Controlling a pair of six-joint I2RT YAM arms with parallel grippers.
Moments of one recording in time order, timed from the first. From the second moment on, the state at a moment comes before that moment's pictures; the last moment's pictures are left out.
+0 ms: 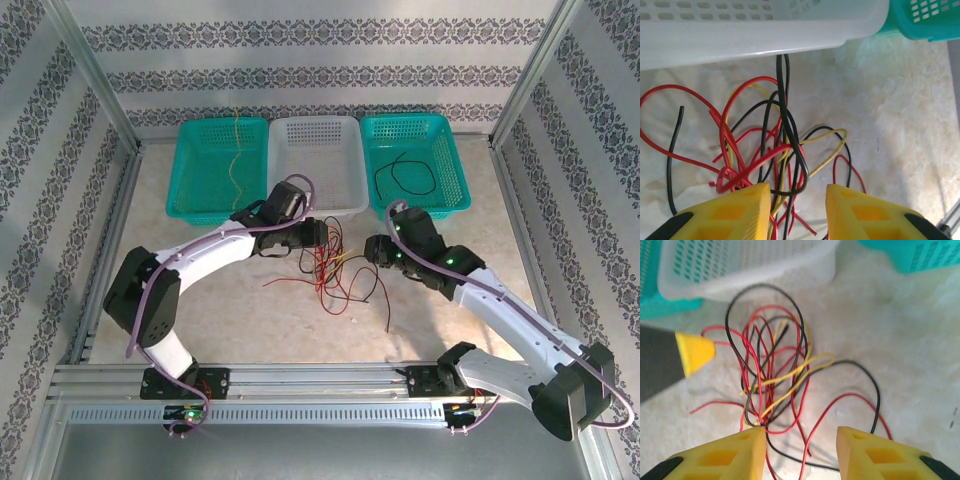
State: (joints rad) left arm -0.60 1.68 1.18 -0.34 0.27 -0.63; right arm 0.57 1.05 0.83 -0.59 -0.02 0.66
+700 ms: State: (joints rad) left arm -0.60 1.82 1.40 -0.51 0.17 -0.47; right arm 0.59 1.10 0.87 -0.50 0.01 0.70
